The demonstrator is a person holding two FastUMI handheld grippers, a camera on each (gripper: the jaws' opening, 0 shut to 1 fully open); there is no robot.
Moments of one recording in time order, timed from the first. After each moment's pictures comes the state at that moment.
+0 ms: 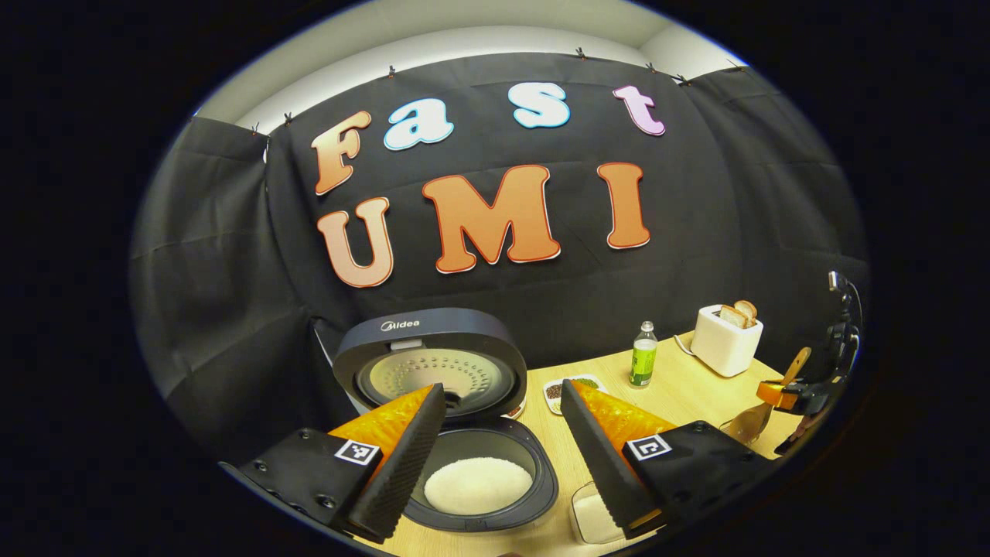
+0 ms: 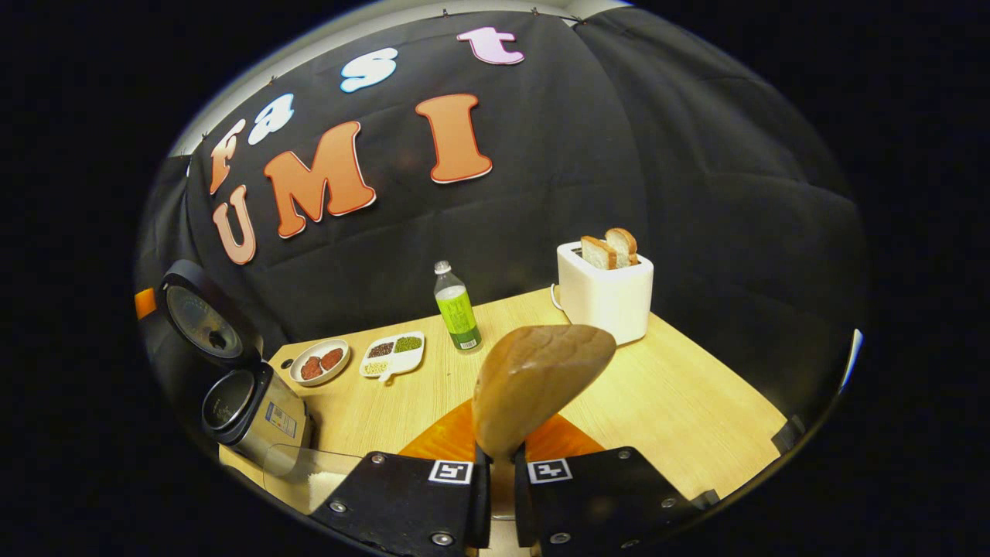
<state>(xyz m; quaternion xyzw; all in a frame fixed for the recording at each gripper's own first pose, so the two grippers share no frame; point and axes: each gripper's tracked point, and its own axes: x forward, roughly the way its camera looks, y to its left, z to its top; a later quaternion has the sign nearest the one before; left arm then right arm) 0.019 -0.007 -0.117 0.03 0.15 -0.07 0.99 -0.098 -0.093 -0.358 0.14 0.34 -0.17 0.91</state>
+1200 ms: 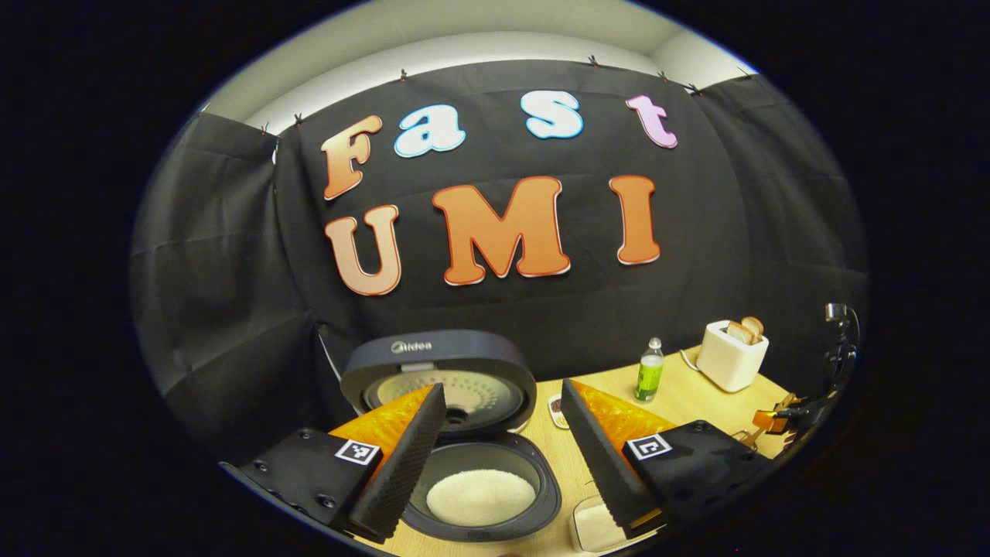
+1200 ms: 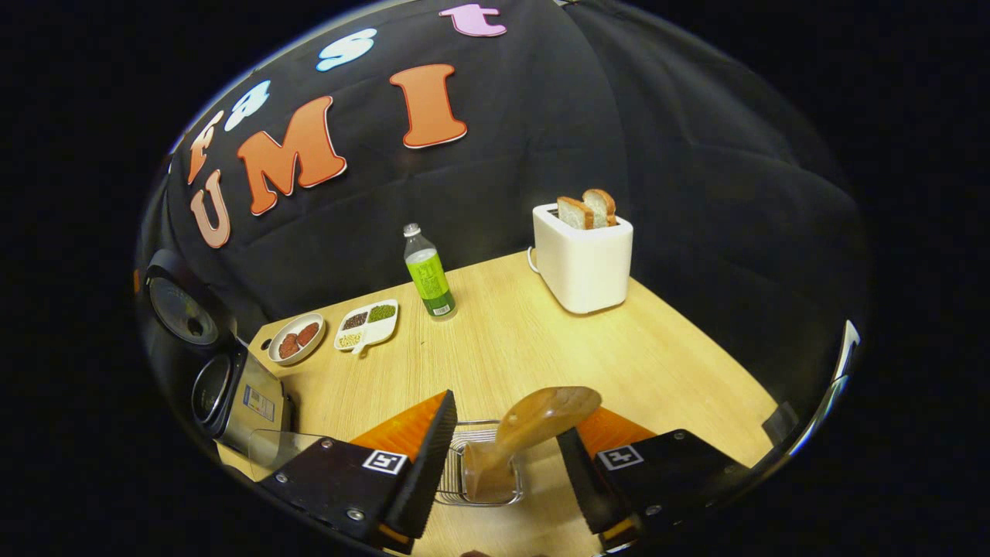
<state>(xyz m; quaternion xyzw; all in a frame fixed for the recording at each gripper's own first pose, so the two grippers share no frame) 0.048 0.010 -0.080 0.00 0.12 -0.06 0.99 -0.115 -0.116 -0.363 0.11 0.40 -0.20 0.89</state>
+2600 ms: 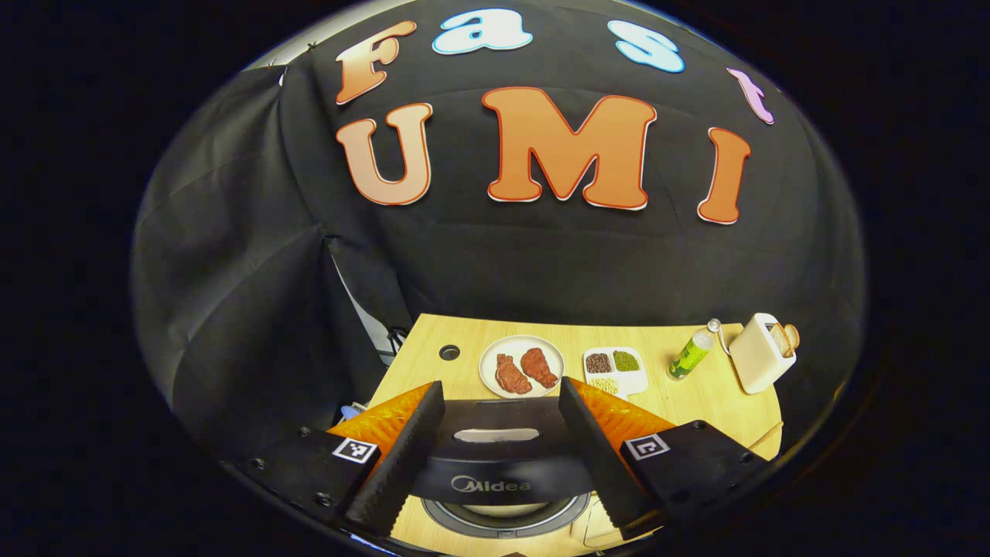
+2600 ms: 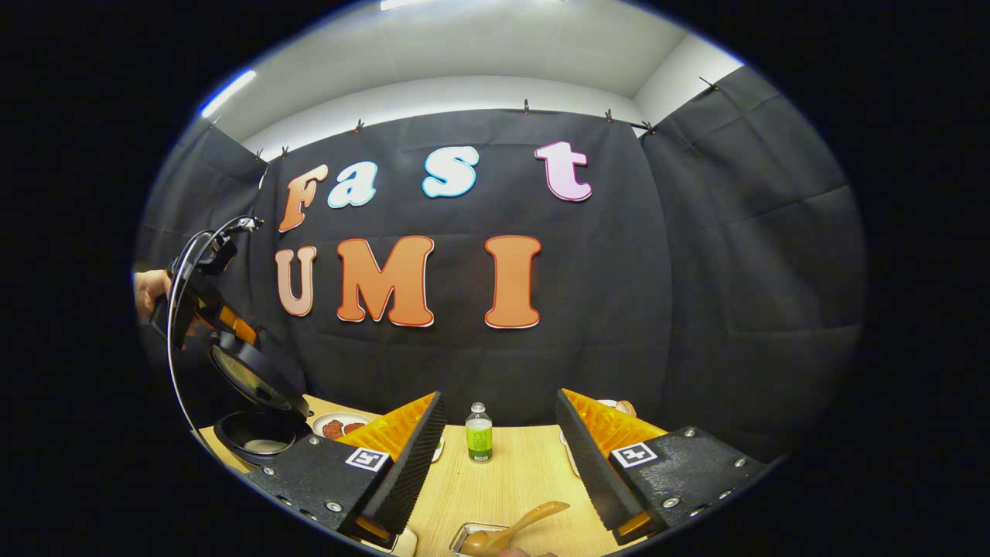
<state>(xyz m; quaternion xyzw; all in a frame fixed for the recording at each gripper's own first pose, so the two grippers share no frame) 0.137 0.062 -0.145 -0.04 0.36 -0.02 0.93 -0.048 -0.097 -0.136 0.00 0.13 -0.09 0.99</state>
